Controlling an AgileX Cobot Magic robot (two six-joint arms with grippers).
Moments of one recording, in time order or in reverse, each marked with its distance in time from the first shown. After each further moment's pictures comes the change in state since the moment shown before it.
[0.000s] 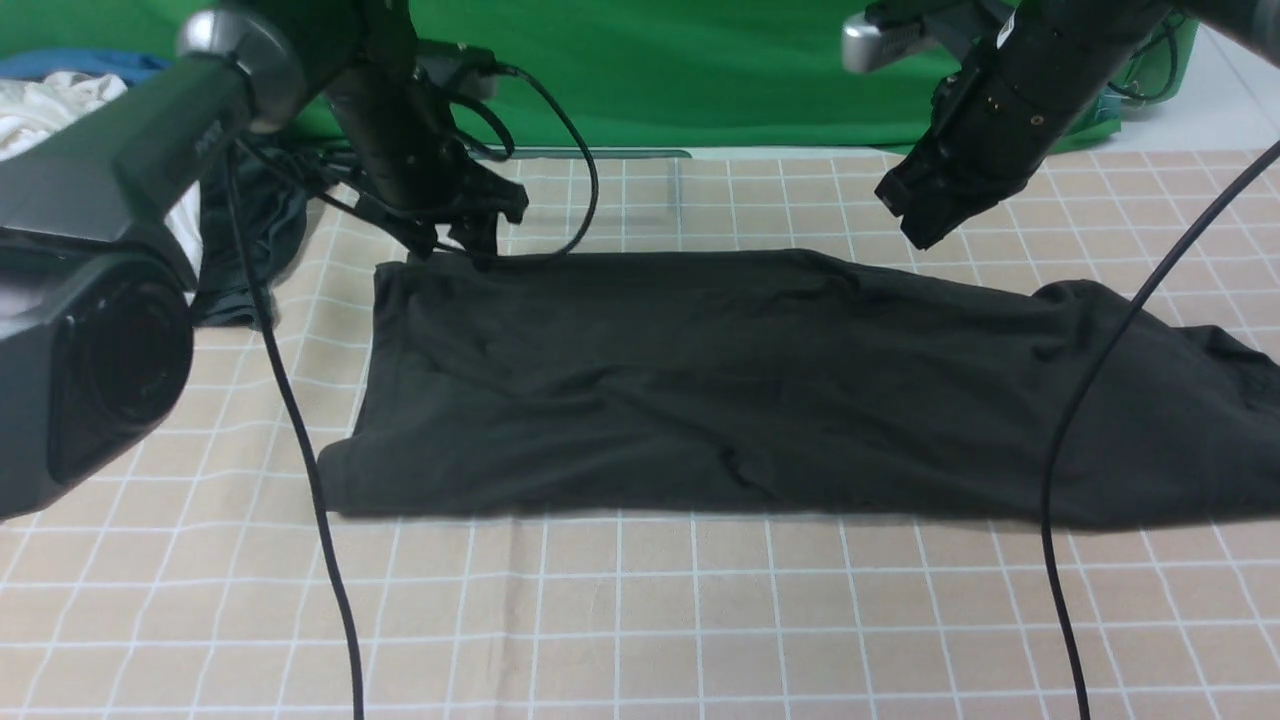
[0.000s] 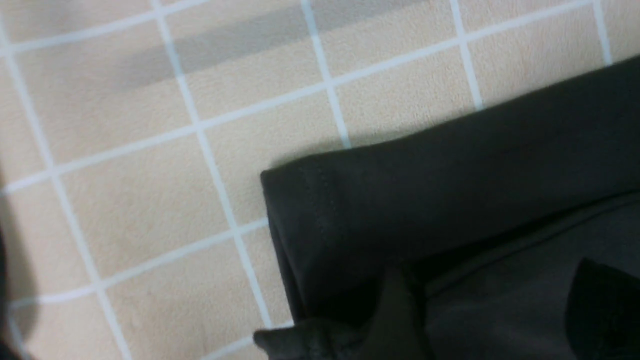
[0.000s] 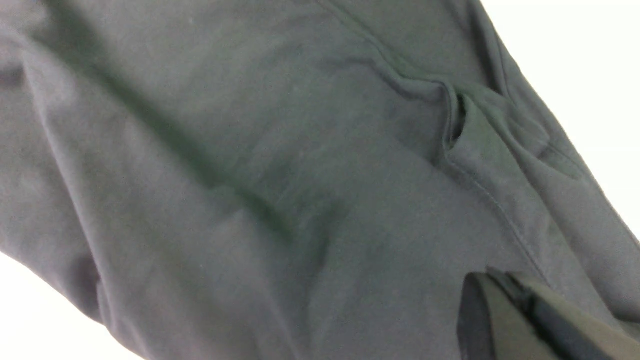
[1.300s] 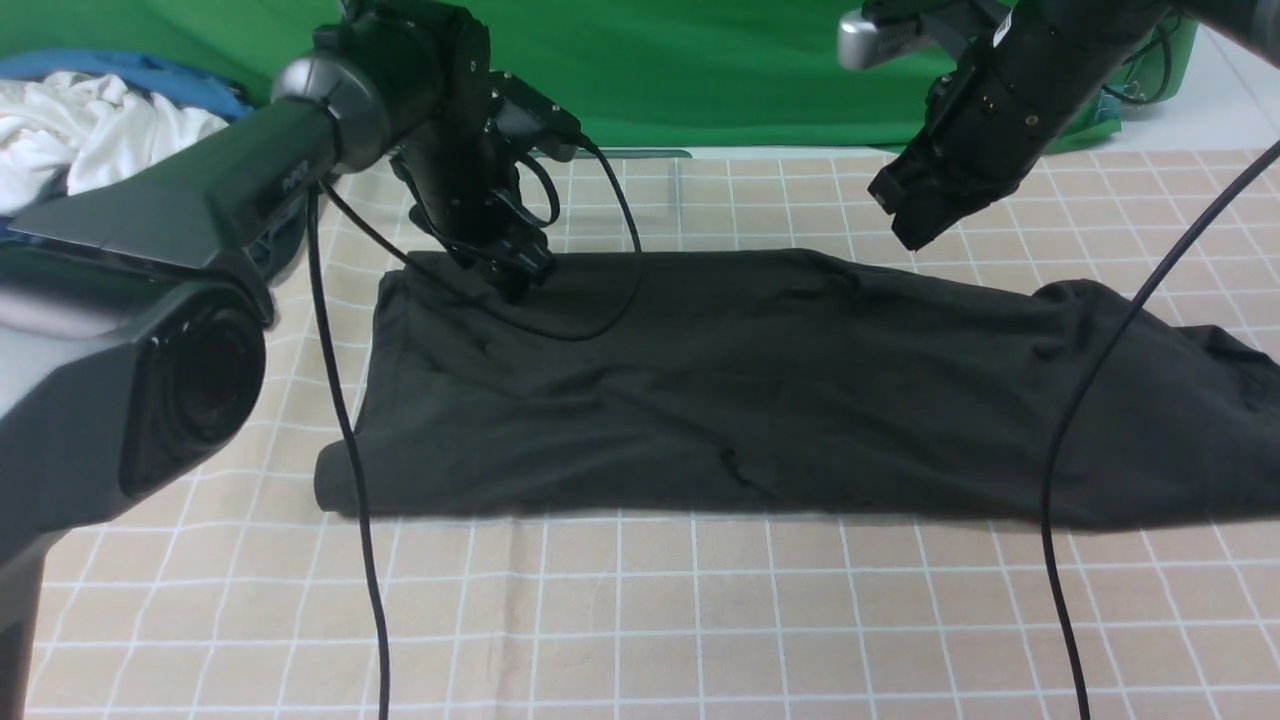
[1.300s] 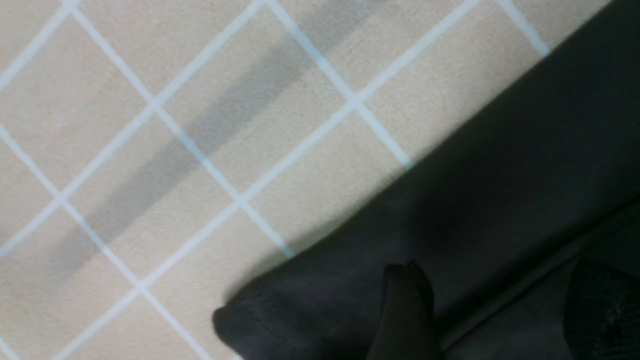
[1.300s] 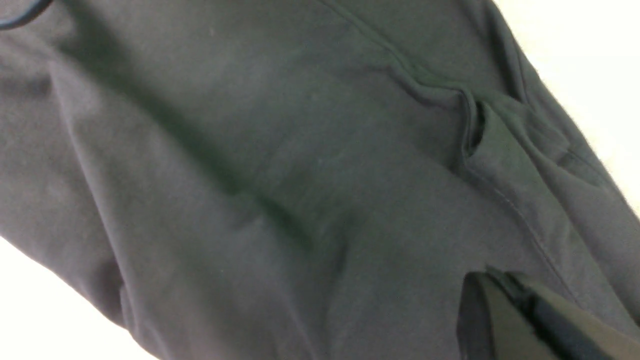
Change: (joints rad) right arm 0.000 0.000 0.000 0.032 0.000 -0.001; left arm -0.076 0.059 0.000 0.126 -0.073 0.291
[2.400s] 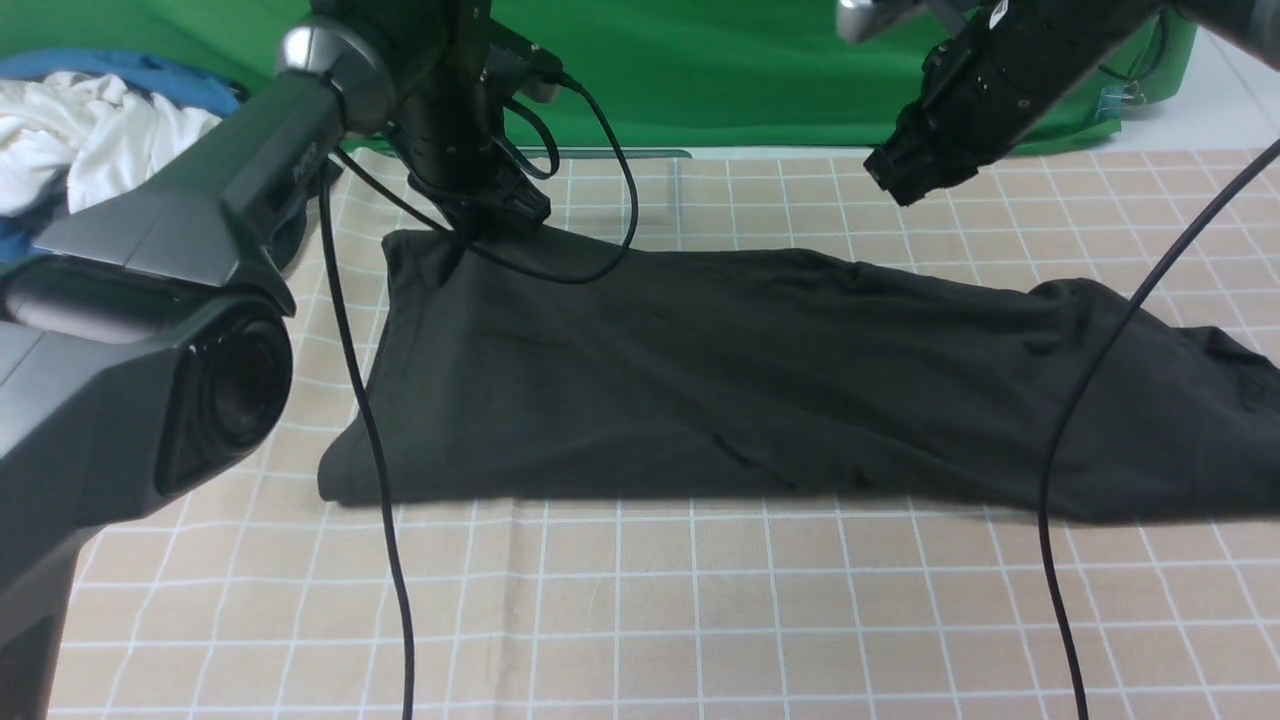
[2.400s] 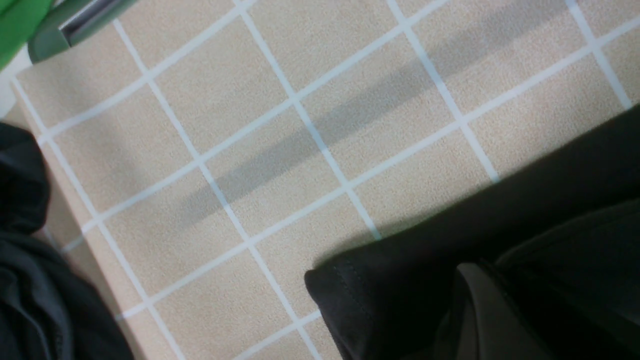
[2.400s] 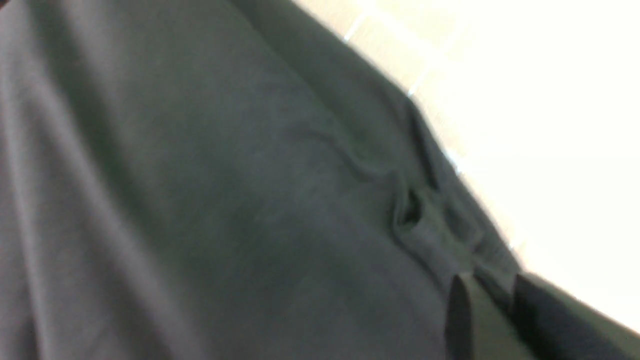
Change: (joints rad) right arm 0.000 0.015 0.000 -0.041 -0.171 -0.060; left arm -0.005 0.053 -0.230 0.085 0.147 -0.175
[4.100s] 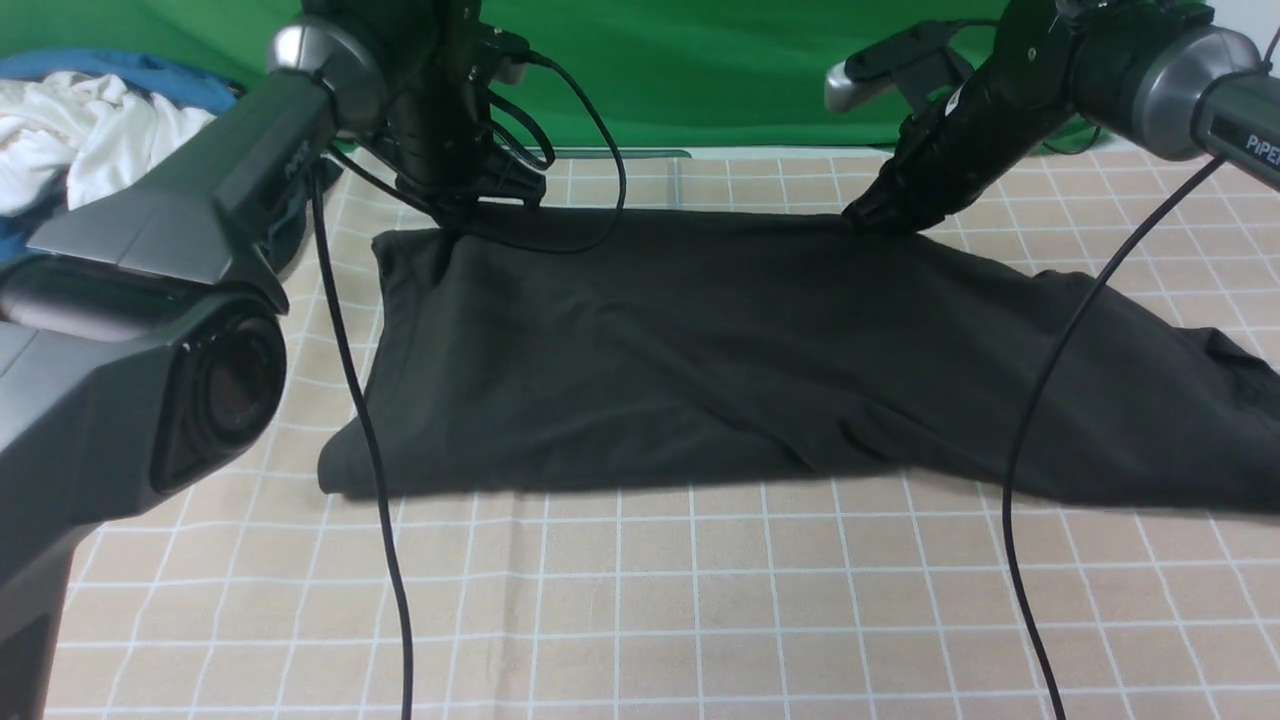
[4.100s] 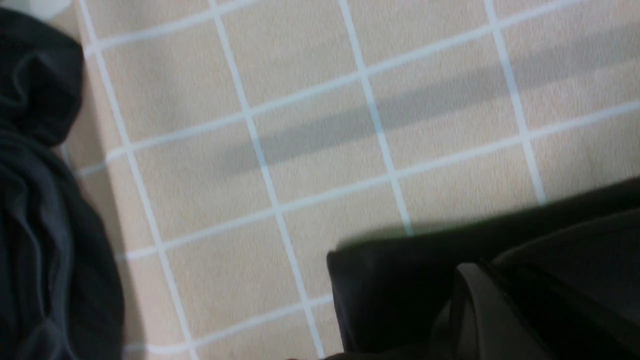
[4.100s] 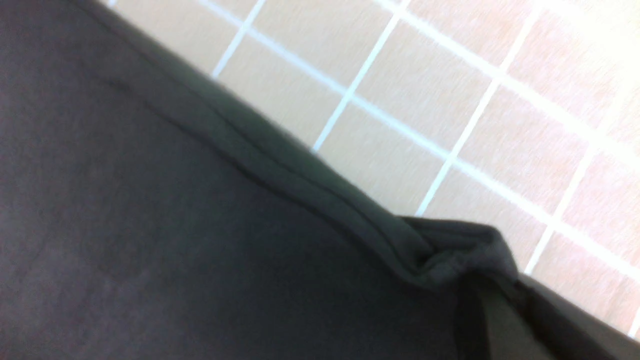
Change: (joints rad) right arm -0.031 0.202 -0.046 -0.051 -0.235 0.058; left arm 0.010 0.005 0.000 0.030 -0.020 -0.239
